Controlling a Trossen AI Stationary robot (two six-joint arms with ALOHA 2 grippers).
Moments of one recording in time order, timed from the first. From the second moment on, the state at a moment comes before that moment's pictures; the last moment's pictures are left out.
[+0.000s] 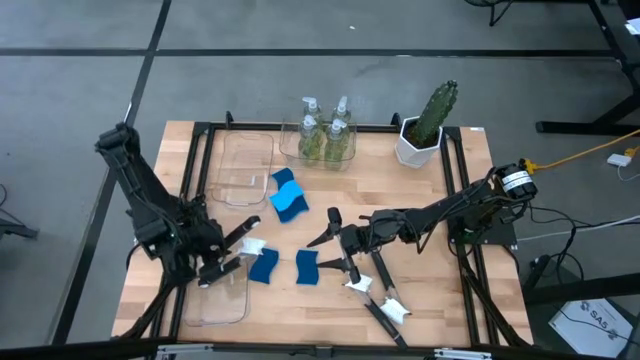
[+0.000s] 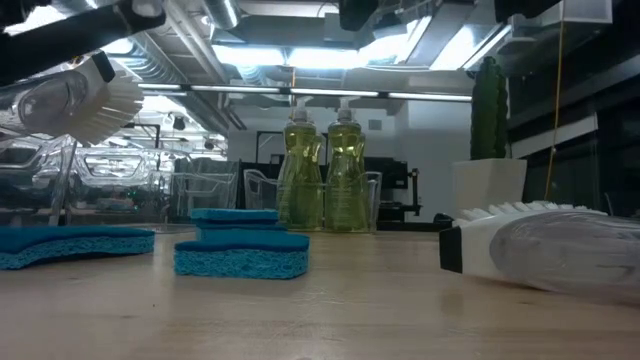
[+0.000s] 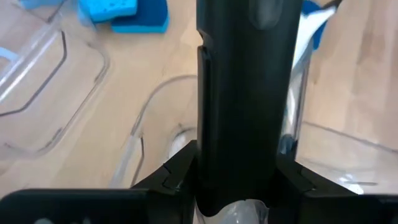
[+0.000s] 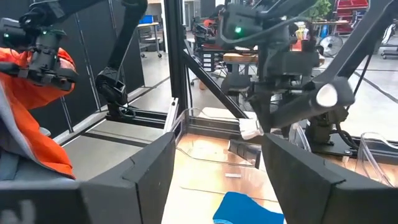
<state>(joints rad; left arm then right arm) -1.01 1.01 0.72 -1.01 -0.61 -1.38 0.29 1.63 0.94 0.71 -0.03 0.02</state>
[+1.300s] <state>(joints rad) -1.00 0.90 0.72 -1.04 -0.66 -1.35 0.29 1.54 0.94 0.43 0.03 0.16</state>
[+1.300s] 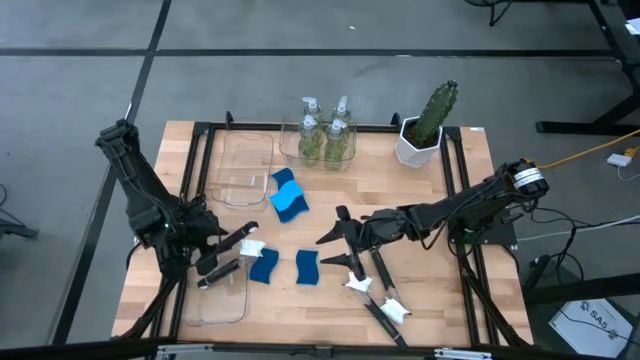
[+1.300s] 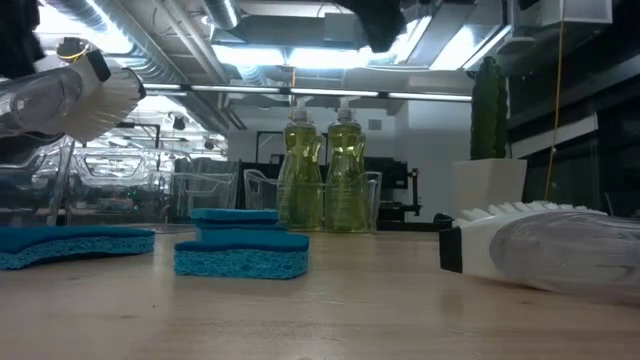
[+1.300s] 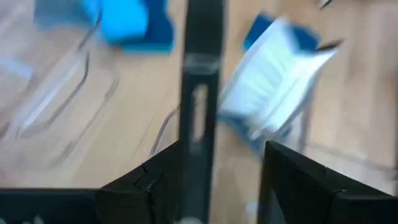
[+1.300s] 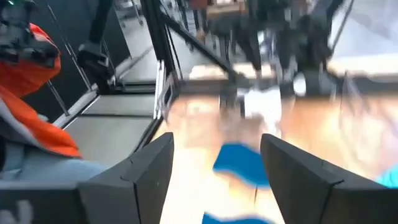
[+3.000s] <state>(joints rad) -0.48 0.99 0.72 -0.29 -0.61 -0.48 0.48 1.68 0.93 -0.64 0.14 1.18</state>
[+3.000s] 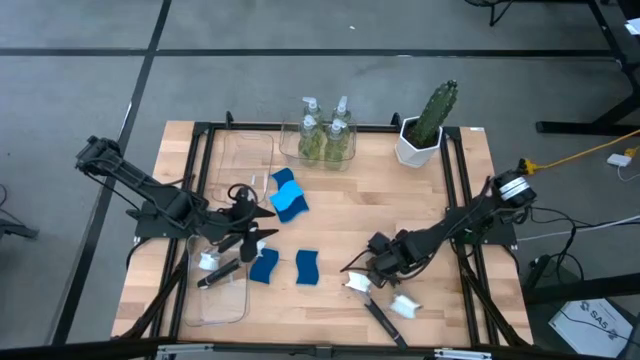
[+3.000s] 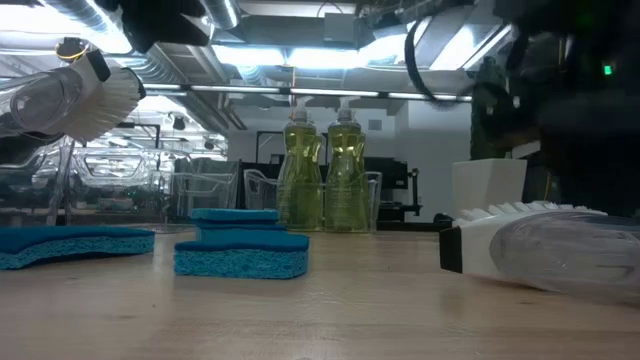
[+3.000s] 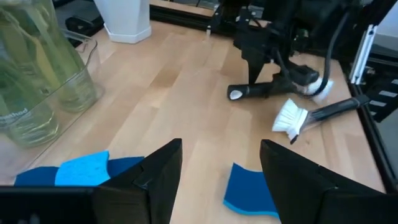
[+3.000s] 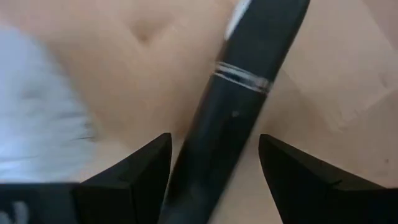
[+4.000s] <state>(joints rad) -0.48 1.07 0.72 -0.17 -0.65 -0.33 0.40 1.46 0.92 -0.39 0.56 0.87</state>
